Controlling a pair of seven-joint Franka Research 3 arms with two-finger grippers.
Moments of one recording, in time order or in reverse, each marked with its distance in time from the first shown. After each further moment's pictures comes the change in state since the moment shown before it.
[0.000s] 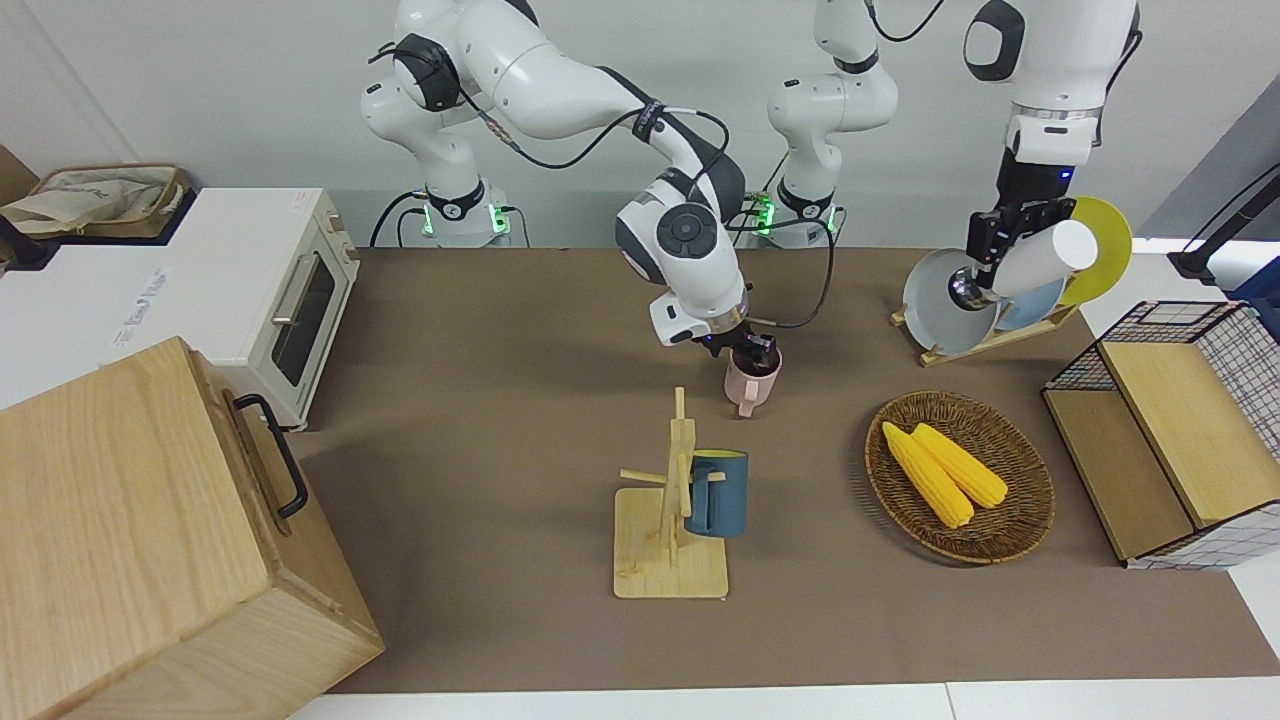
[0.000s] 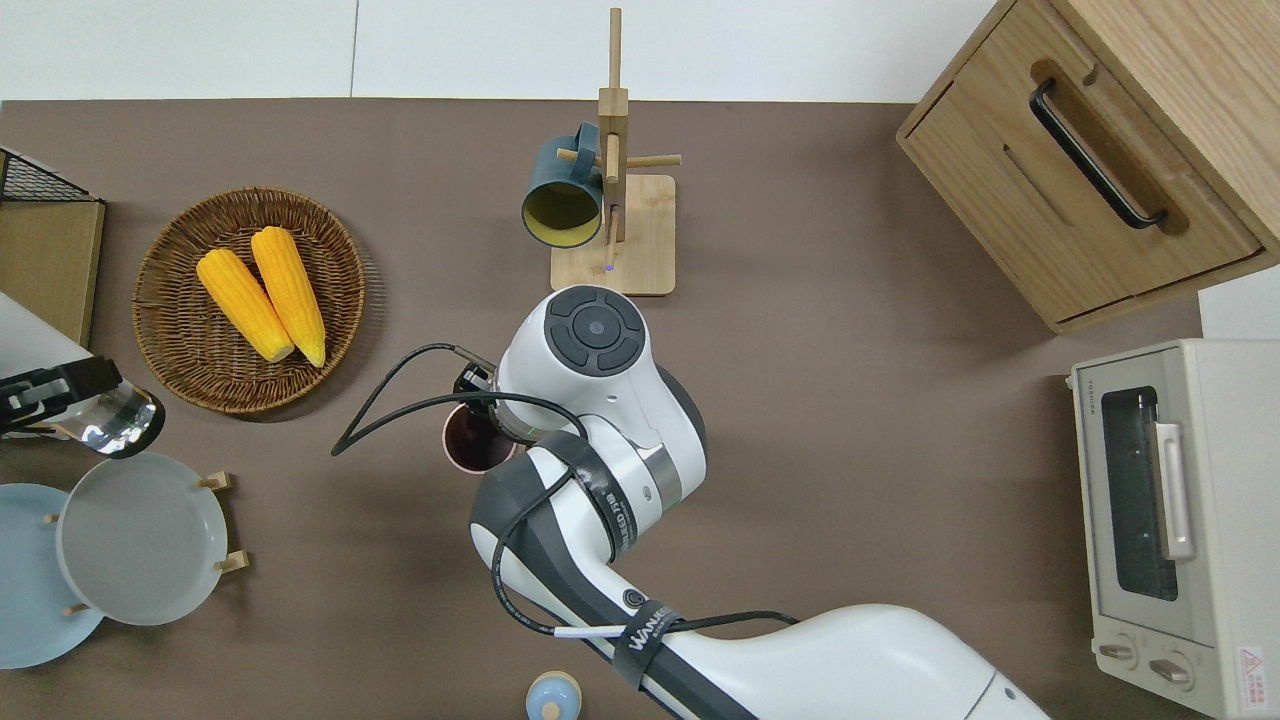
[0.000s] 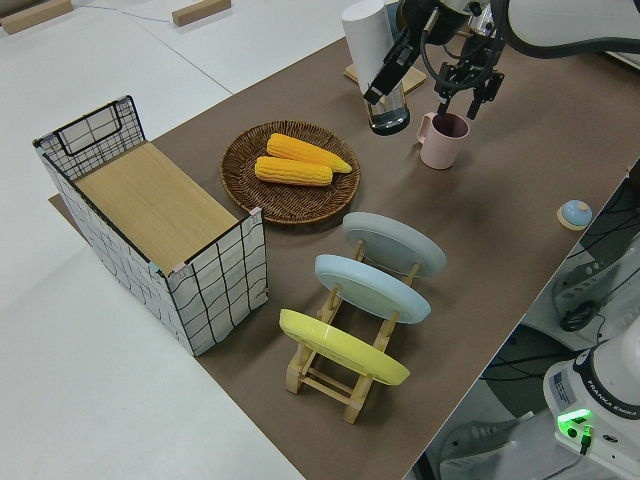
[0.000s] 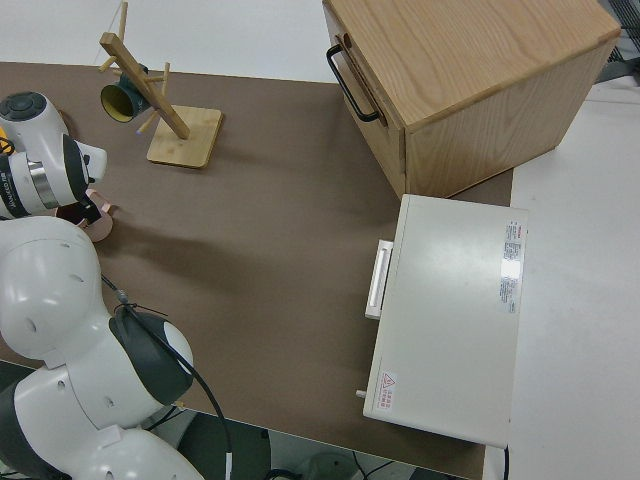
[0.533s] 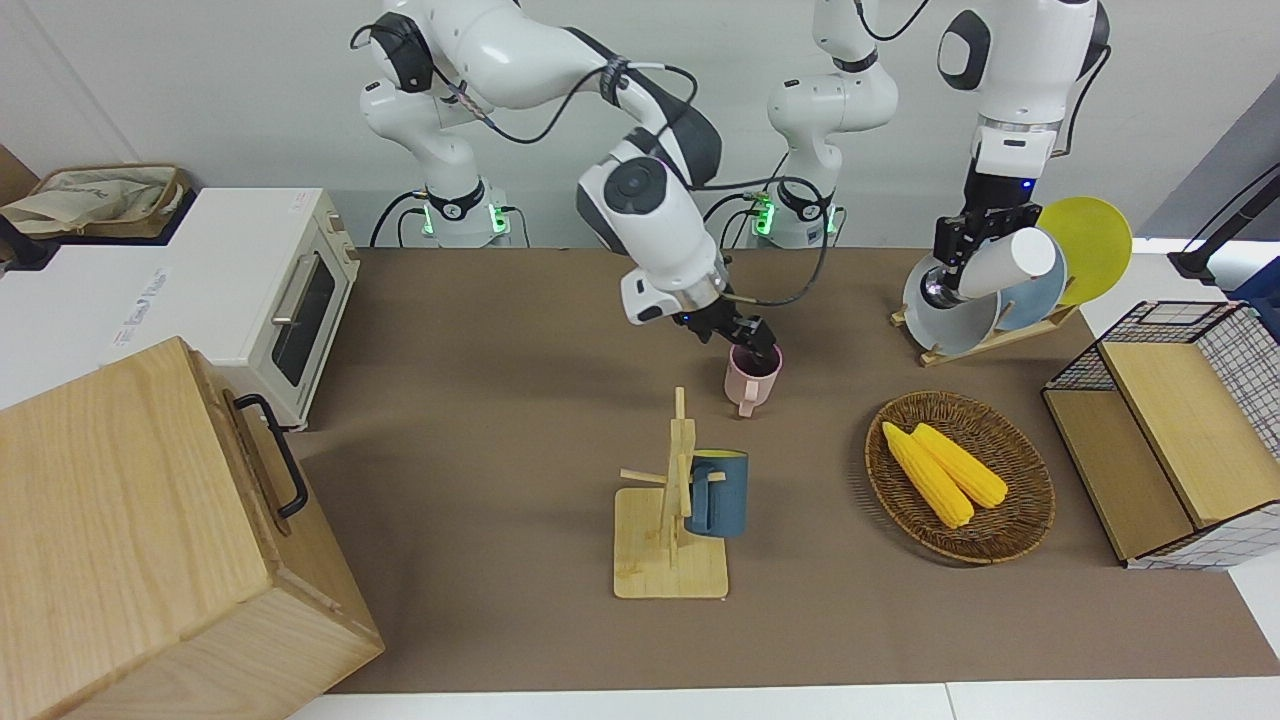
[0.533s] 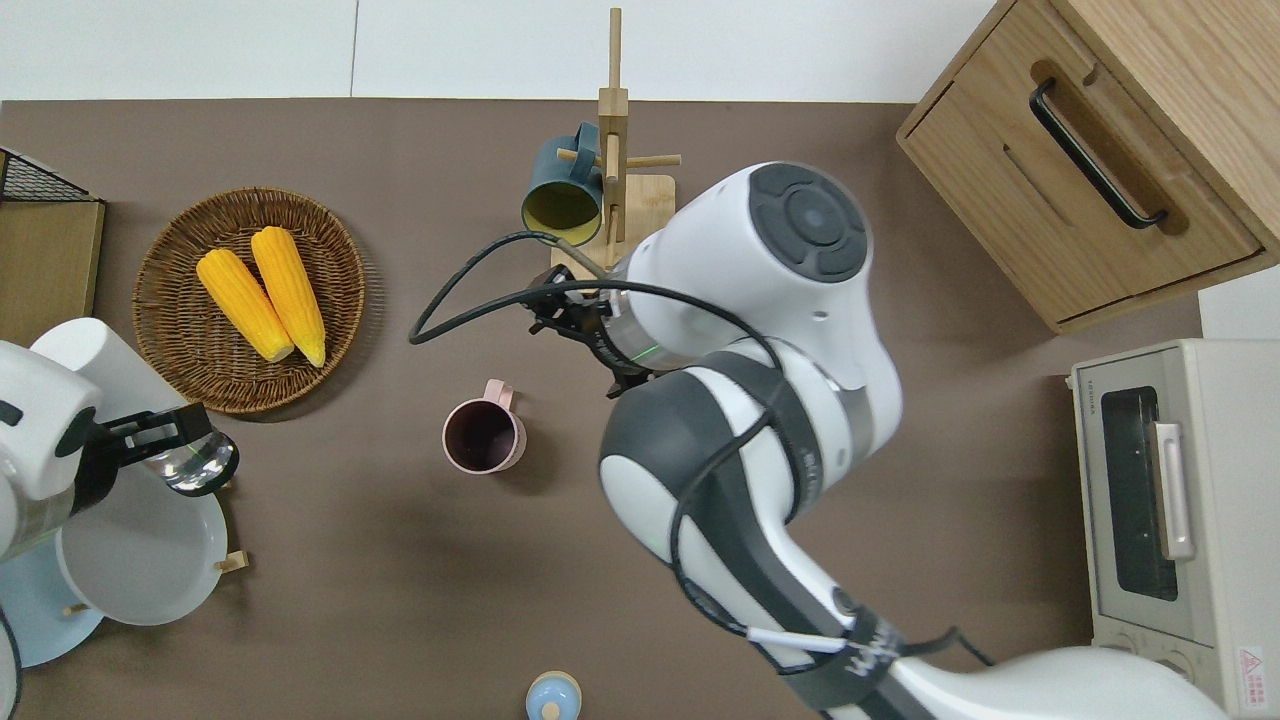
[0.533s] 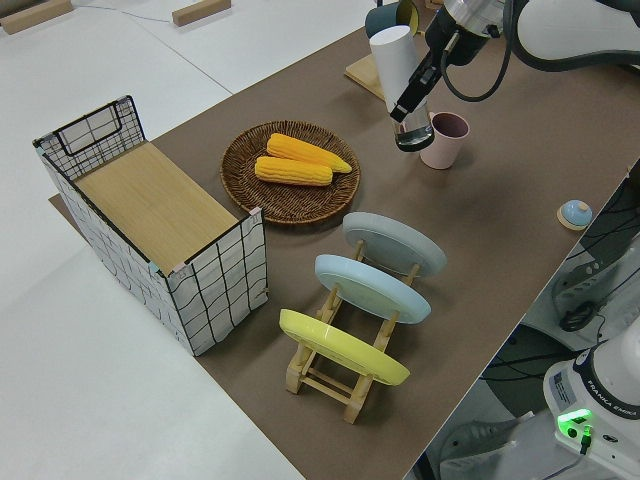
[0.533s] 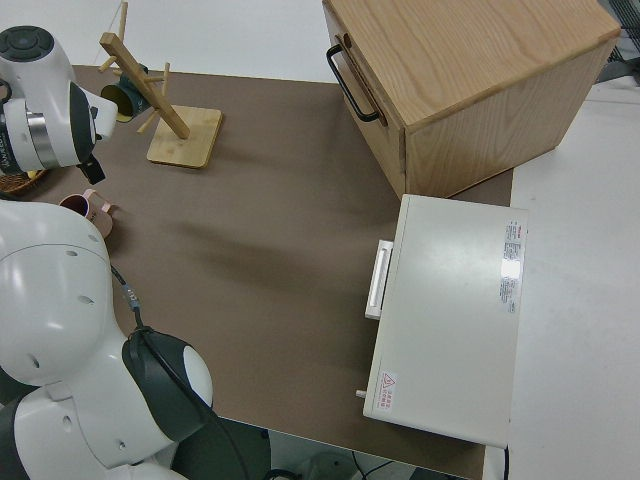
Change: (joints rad) left arm -0.001 -0.036 -0.081 -0.108 0.001 0.000 -0.015; right arm -0.184 -0.195 0.006 0.014 0.047 -0.172 -0.068
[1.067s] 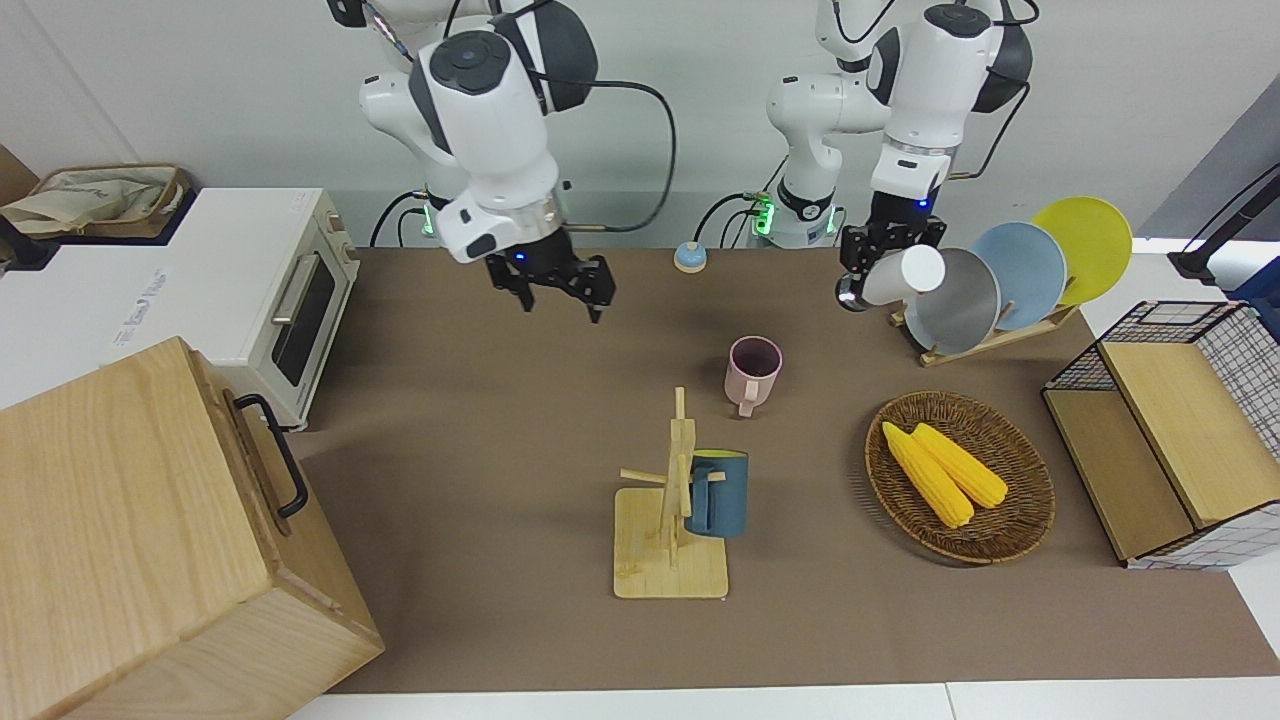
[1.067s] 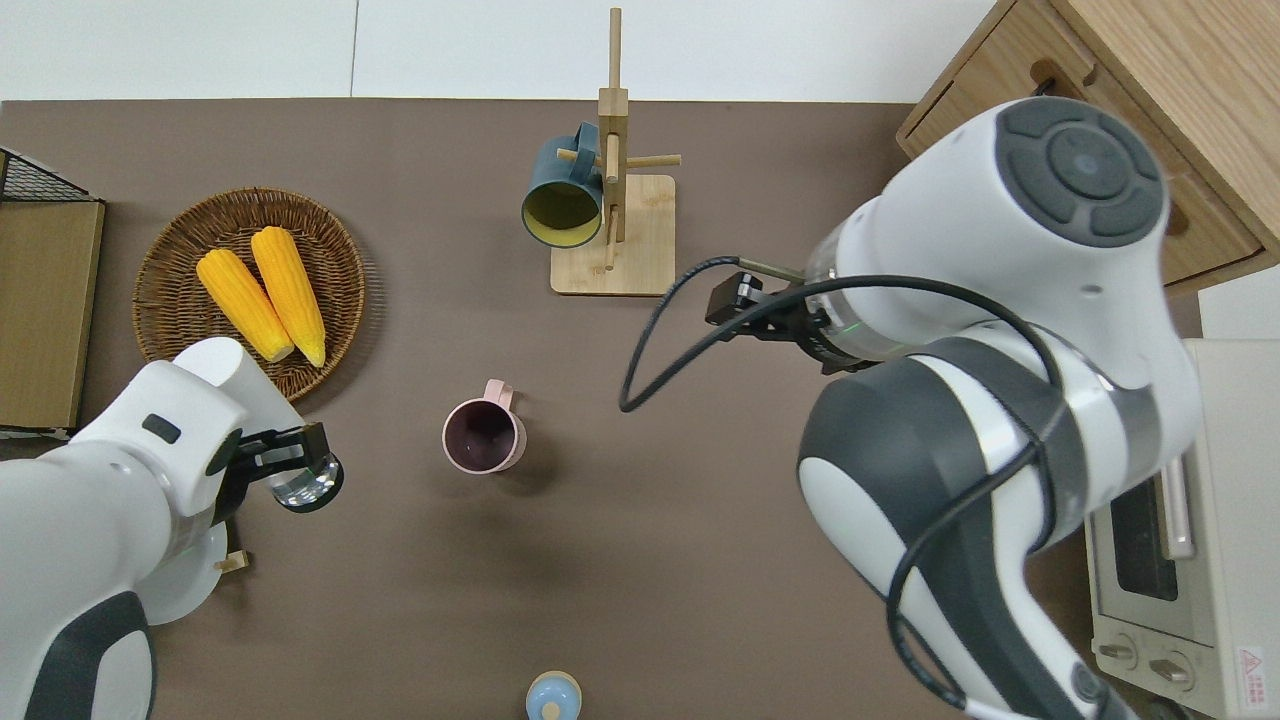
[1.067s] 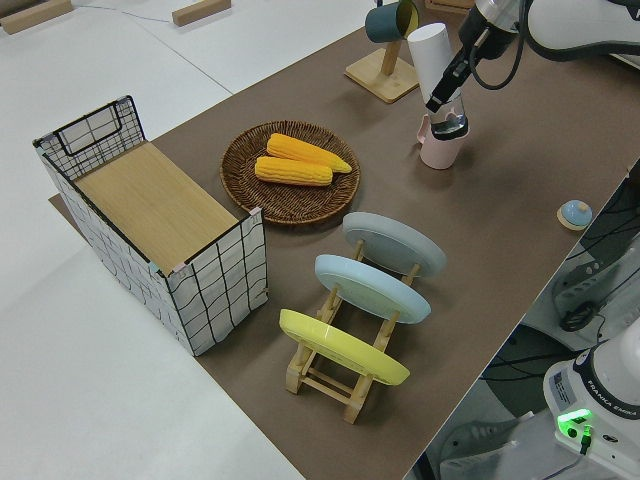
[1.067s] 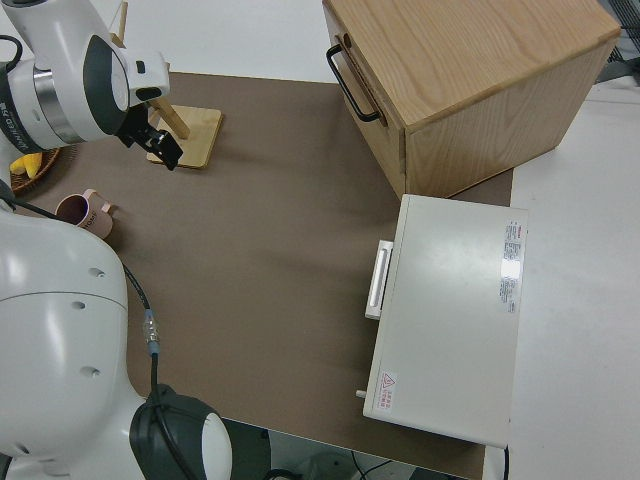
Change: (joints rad) left arm -0.148 -0.004 -0.025 -0.037 -0.064 0.000 -0.079; right arm -0.148 -0.206 -0.049 -0.095 -0.230 -0.246 -0.480
